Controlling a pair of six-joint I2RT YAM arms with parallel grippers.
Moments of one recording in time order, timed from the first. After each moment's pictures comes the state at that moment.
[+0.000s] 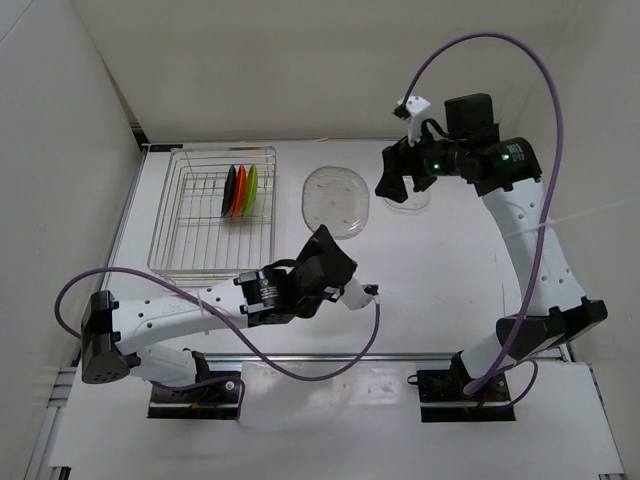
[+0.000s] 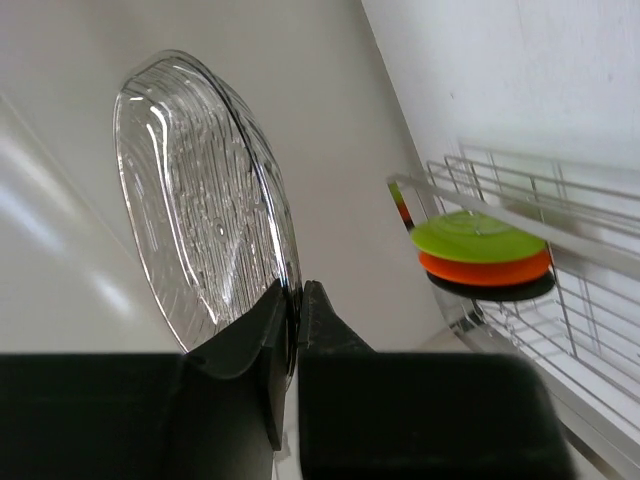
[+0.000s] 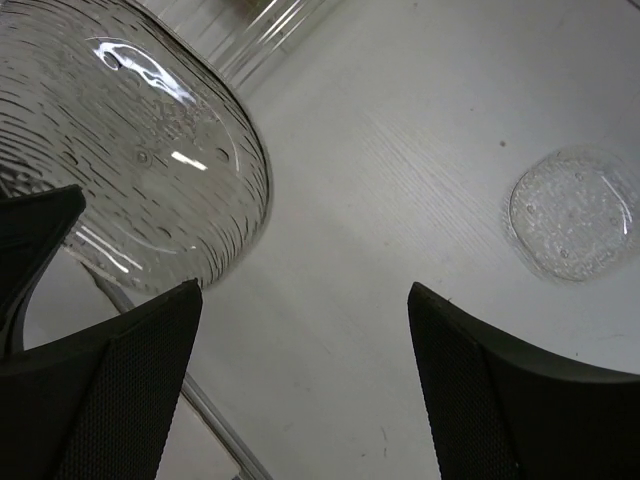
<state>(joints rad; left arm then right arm) -1.25 1.31 1.15 -0.42 -0.78 1.44 0.33 1.51 1.95 -1.10 -0.51 -0.20</state>
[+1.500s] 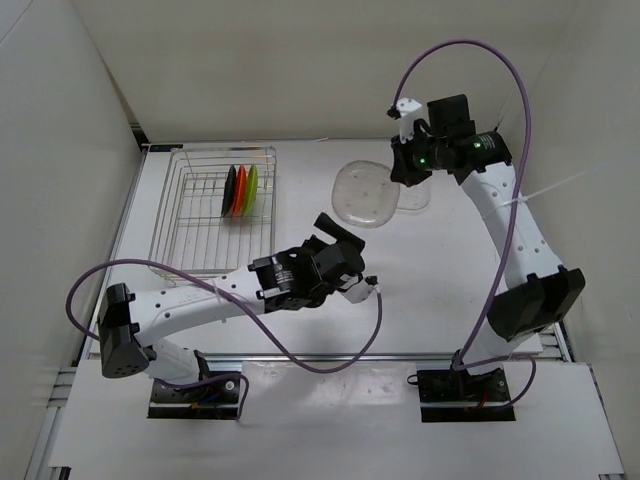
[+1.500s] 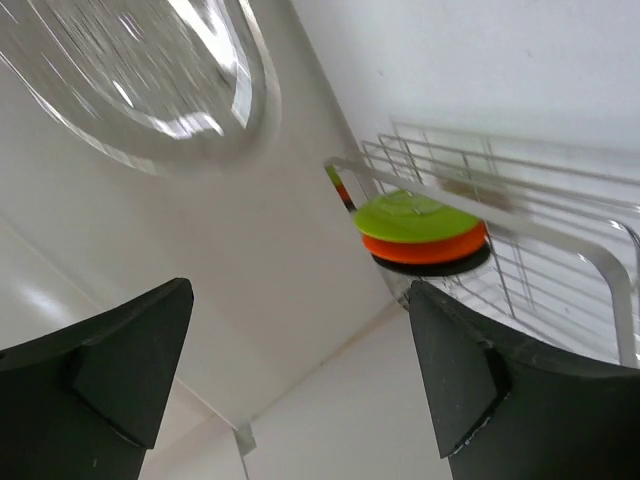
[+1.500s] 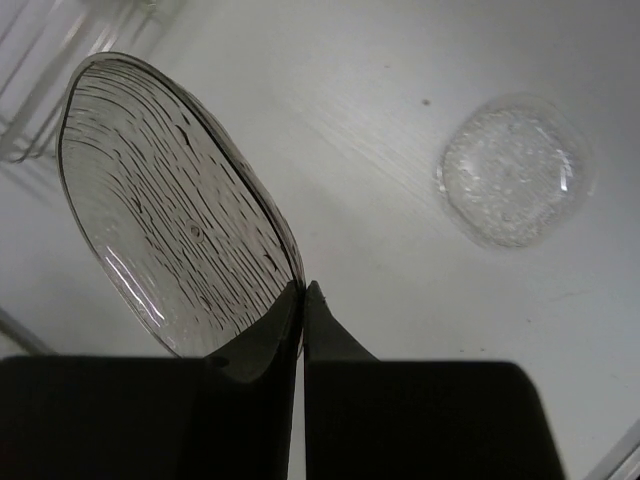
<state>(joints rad) -1.24 1.44 1.31 -0.64 -0.76 1.28 0.37 1.61 1.87 -1.02 -0.32 -0.21</state>
